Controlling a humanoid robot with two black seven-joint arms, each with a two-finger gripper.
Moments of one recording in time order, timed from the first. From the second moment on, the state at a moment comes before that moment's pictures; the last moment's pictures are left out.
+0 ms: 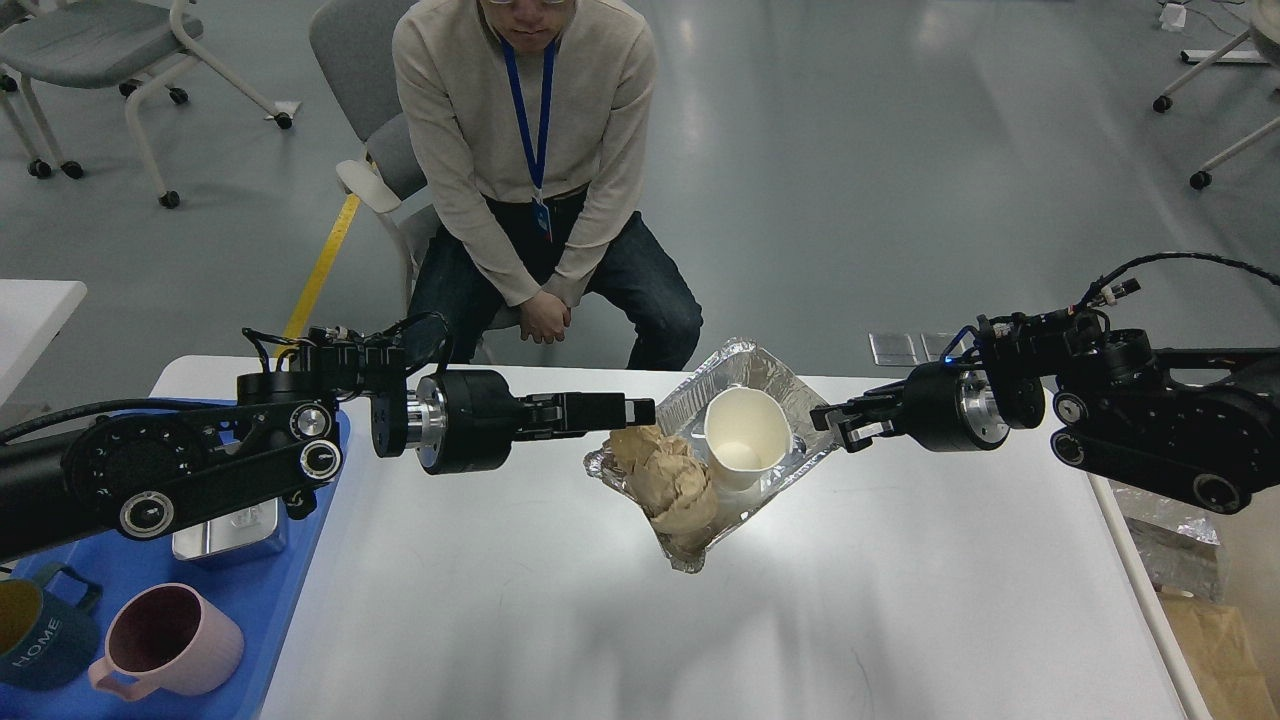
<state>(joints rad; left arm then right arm) -1.07 0.52 -0.07 -1.40 0.95 -0.25 -0.14 1.26 -0.62 -0.29 1.28 -1.26 0.19 0.25</state>
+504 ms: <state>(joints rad) -0.93 0.58 -0.38 -1.40 0.76 -0.20 -0.16 1.26 -0.64 -0.28 1.28 -1.25 0.19 0.25</state>
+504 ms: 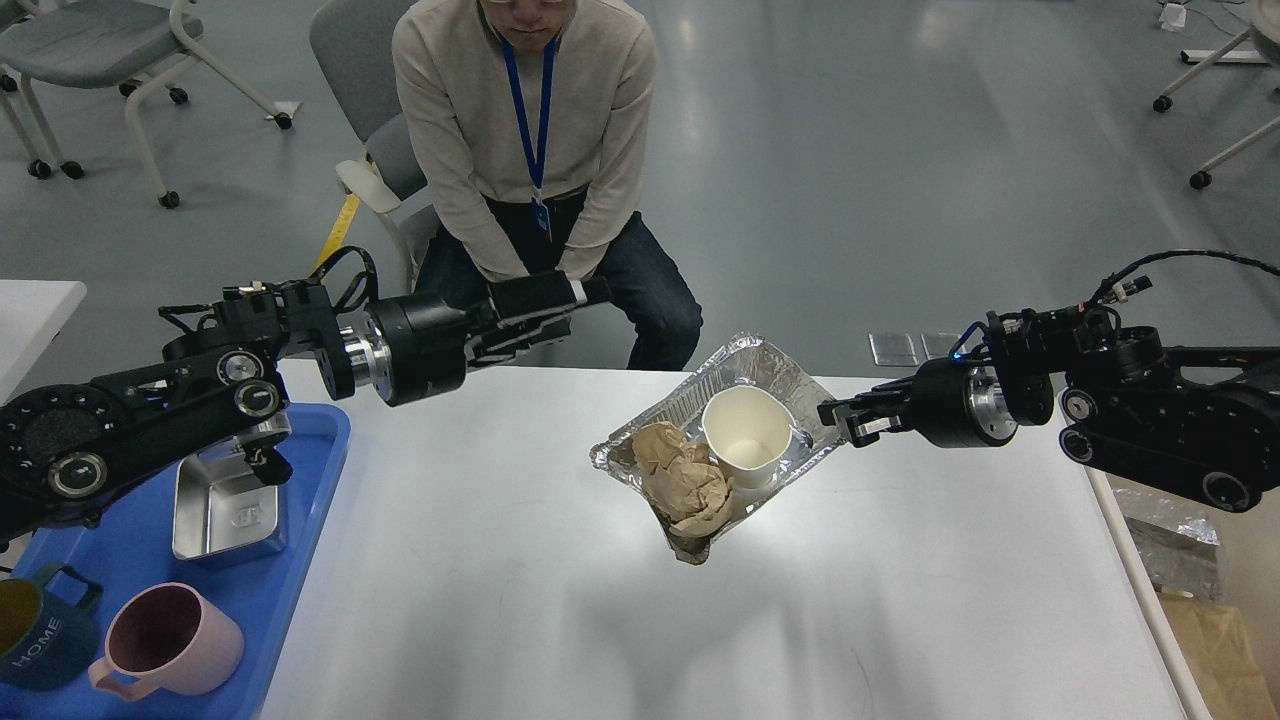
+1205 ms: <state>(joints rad) -0.55 0.49 -0.89 -1.14 0.45 -0.18 -0.25 1.17 -0.90 -0.28 1.26 -1.01 0.18 0.25</state>
